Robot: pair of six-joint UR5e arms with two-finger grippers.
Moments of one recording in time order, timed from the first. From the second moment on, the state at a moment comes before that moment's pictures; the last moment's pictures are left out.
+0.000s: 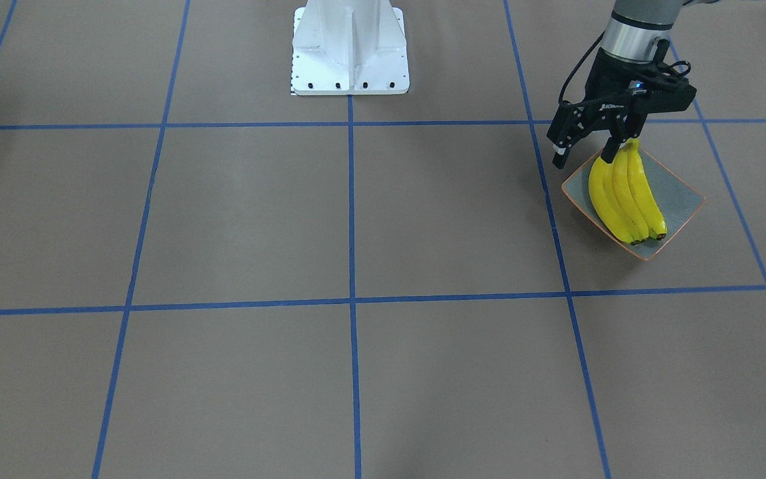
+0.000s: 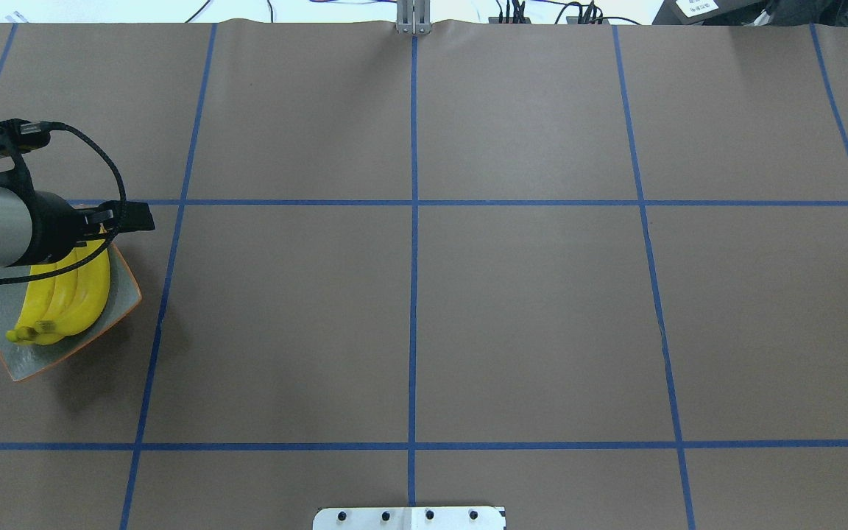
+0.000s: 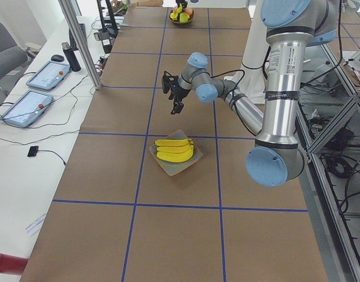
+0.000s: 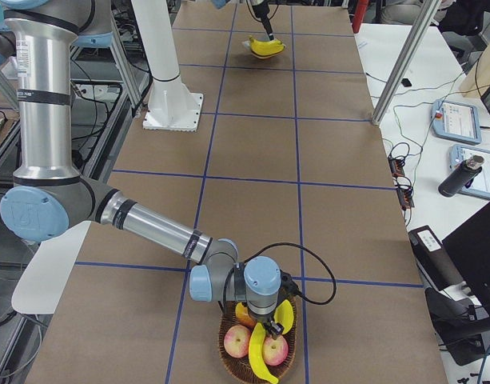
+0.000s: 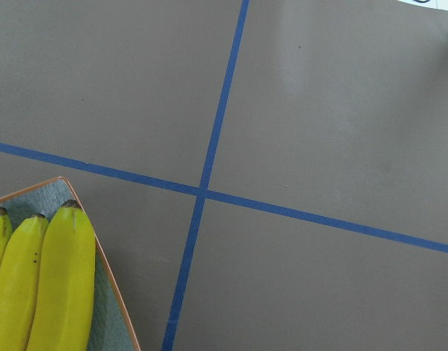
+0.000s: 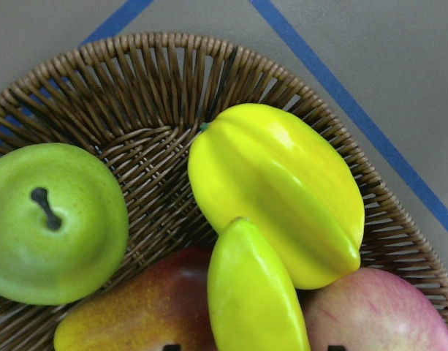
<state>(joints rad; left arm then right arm) -0.72 -1.61 -2.19 -1.84 -1.71 -1.32 1.56 -1.62 1.22 -1.10 2.20 -0.75</state>
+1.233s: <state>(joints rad) -0.72 -1.62 -2.19 -1.84 -1.72 -1.33 1.58 -1.44 1.33 -1.23 2.26 -0.58</state>
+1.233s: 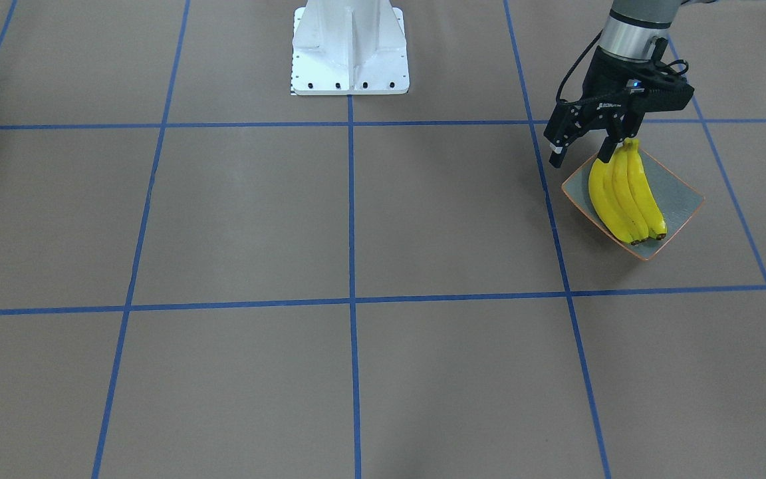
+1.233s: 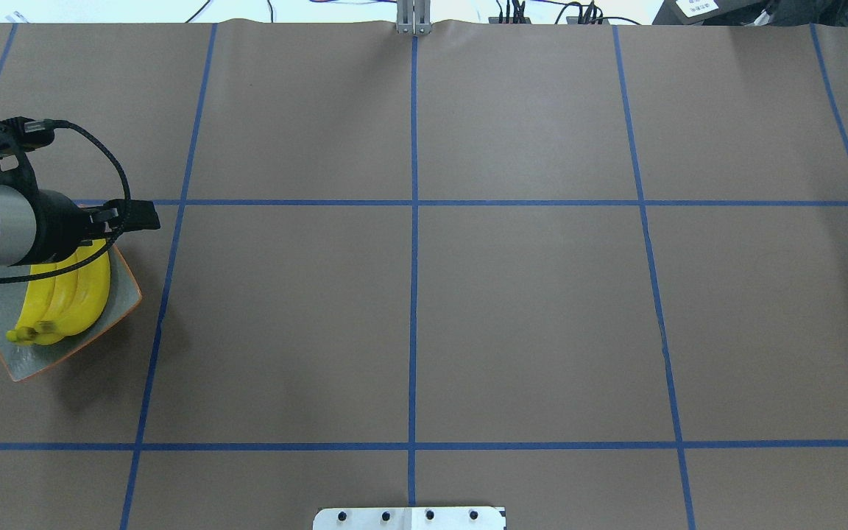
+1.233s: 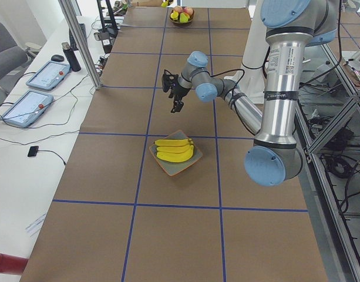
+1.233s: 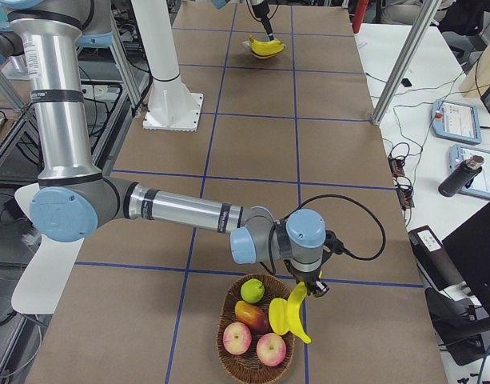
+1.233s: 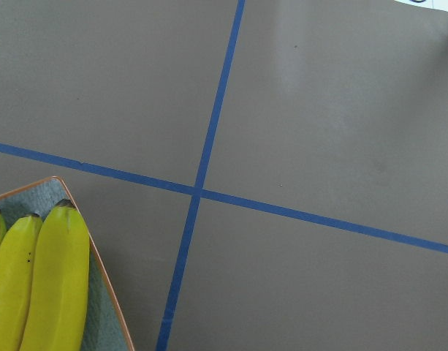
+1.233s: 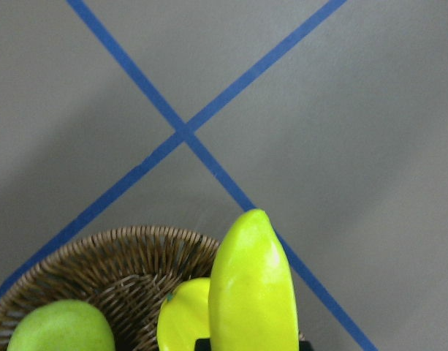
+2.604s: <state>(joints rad) -0.67 -1.84 -2.18 -1.85 -1.72 -1.34 1.16 -1.16 1.76 -1.23 2.31 0.95</state>
